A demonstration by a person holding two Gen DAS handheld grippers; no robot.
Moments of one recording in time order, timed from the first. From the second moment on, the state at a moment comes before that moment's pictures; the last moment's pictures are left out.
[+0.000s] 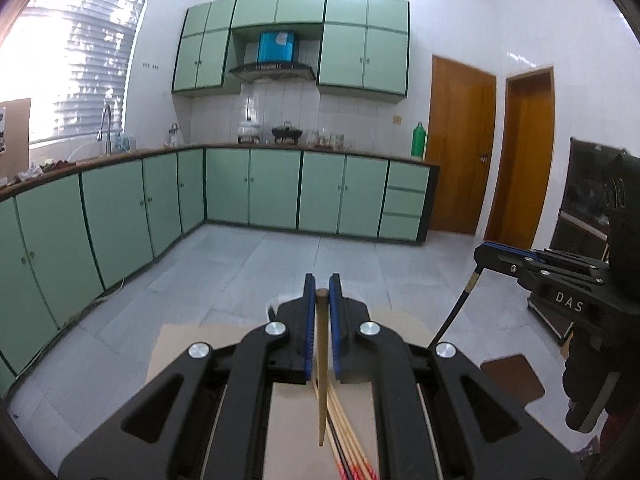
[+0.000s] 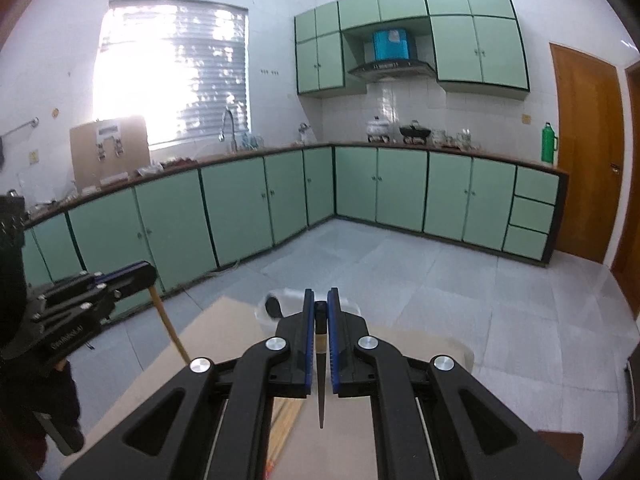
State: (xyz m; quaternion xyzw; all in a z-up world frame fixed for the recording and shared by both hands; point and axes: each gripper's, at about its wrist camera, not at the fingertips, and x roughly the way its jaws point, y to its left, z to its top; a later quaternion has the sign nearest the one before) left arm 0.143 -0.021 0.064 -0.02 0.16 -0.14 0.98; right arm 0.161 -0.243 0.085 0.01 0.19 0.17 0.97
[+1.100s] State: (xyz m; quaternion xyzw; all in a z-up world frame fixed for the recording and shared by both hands) left arm 0.295 -0.053 0.037 0.00 0.17 -0.12 0.98; right arm 0.306 -0.233 0.046 0.02 0.26 0.13 0.96
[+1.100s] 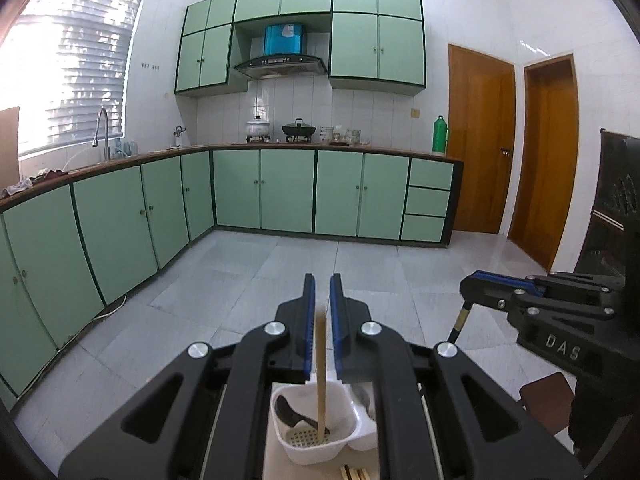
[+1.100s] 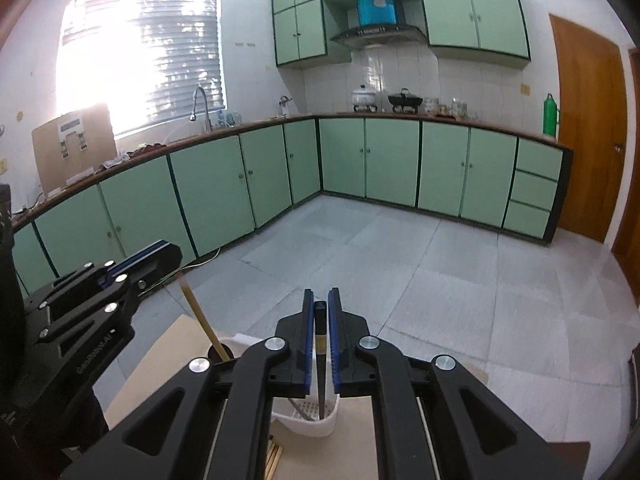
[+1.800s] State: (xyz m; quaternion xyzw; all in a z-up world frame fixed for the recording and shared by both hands) left arm 0.167 -0.011 -0.027 -0.01 0.20 -0.07 0.98; right arm 0.173 -0.272 -0.002 0.07 0.22 0.06 0.97
